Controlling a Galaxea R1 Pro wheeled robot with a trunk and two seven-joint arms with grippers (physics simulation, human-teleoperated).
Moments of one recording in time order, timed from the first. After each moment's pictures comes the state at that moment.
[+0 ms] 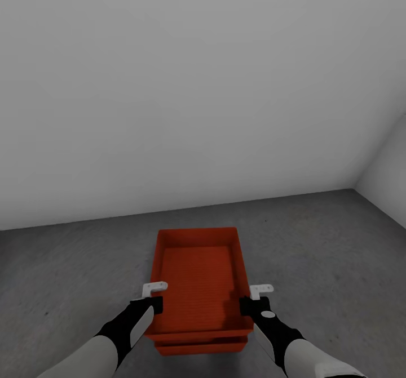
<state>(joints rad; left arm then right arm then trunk) -0.64 -0.07 -0.27 -0.41 0.39 0.28 0.30 -0.67 0.11 0.02 -0.18 0.06 -0.09 -0.11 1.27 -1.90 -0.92</state>
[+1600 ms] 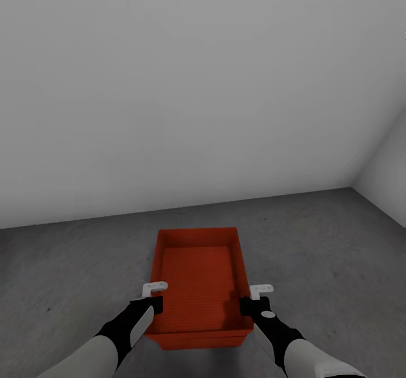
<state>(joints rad) -0.64 -0.07 -0.27 -0.41 0.39 0.28 0.30 -0.67 0.11 0.02 -0.18 0.06 -0.09 -0.11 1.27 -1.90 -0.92</state>
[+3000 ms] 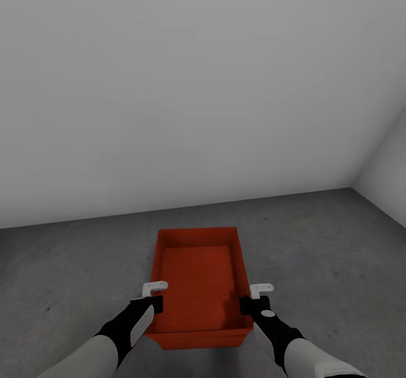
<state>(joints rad) -0.64 -0.07 -0.27 -0.41 0.39 0.28 0.30 -0.67 0.11 0.02 -0.19 0.06 -0.09 -0.12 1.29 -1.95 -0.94</state>
